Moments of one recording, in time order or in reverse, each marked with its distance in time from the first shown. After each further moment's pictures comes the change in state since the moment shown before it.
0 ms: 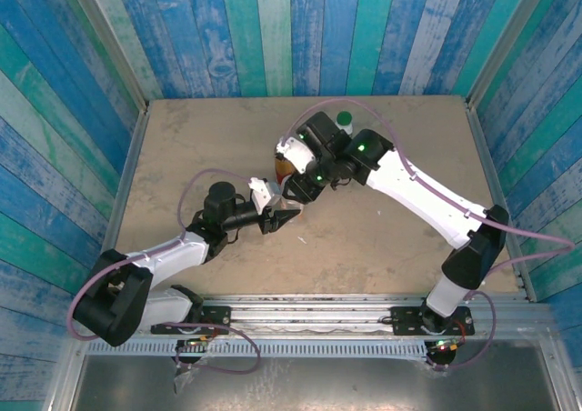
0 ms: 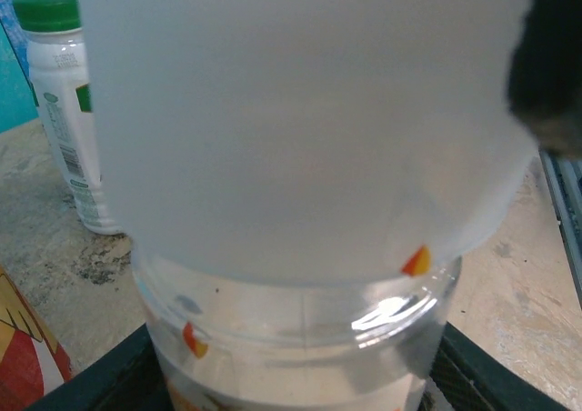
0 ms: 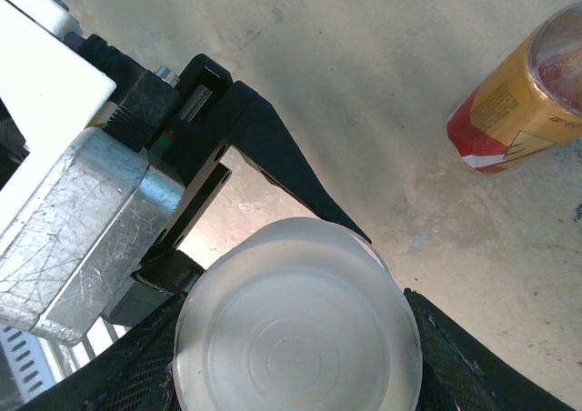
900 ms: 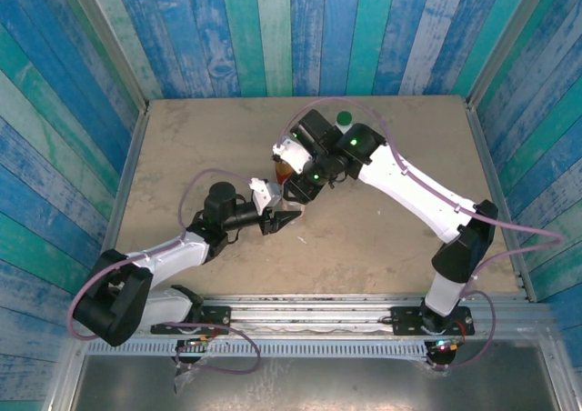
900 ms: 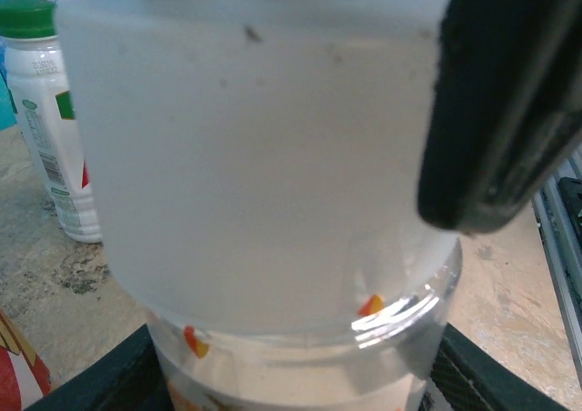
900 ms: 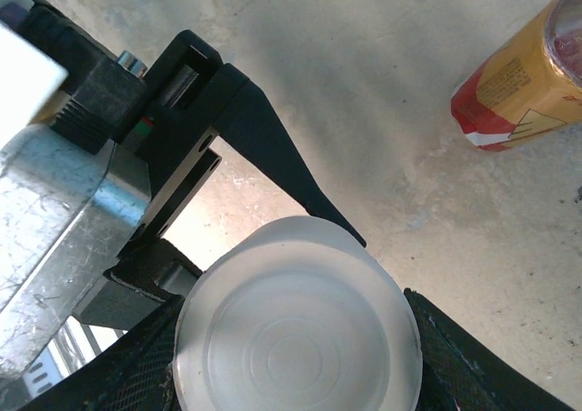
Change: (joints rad) left arm -0.002 0.000 0.000 0.014 0.023 -0.015; right arm 0.001 0.064 0.091 -0.105 0.005 -0.029
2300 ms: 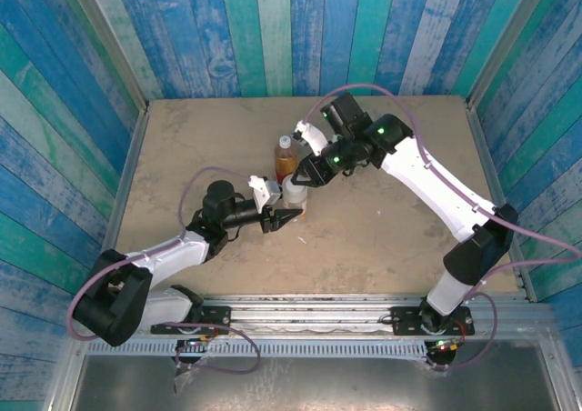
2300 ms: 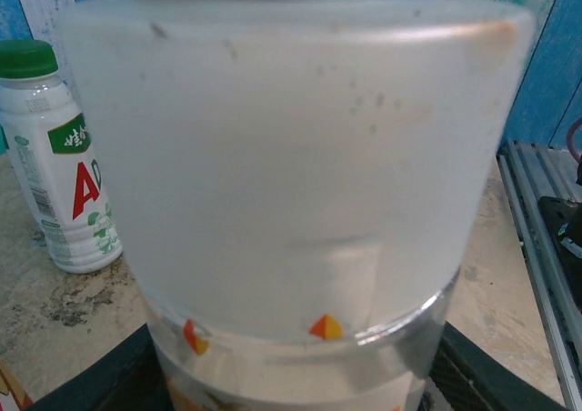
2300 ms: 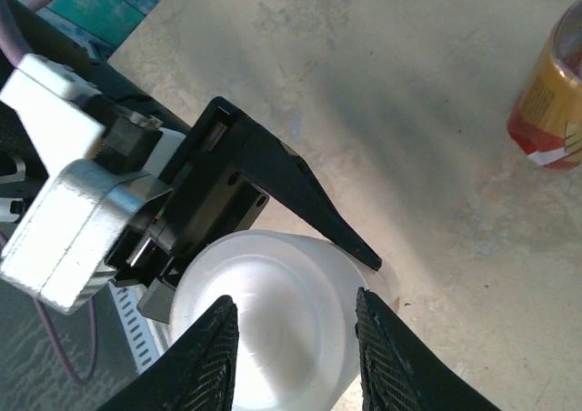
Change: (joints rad) left arm 0.000 0.001 0.013 0.042 0.042 -0.031; right arm -0.169 -0.074 -0.089 0.103 -0.331 0.103
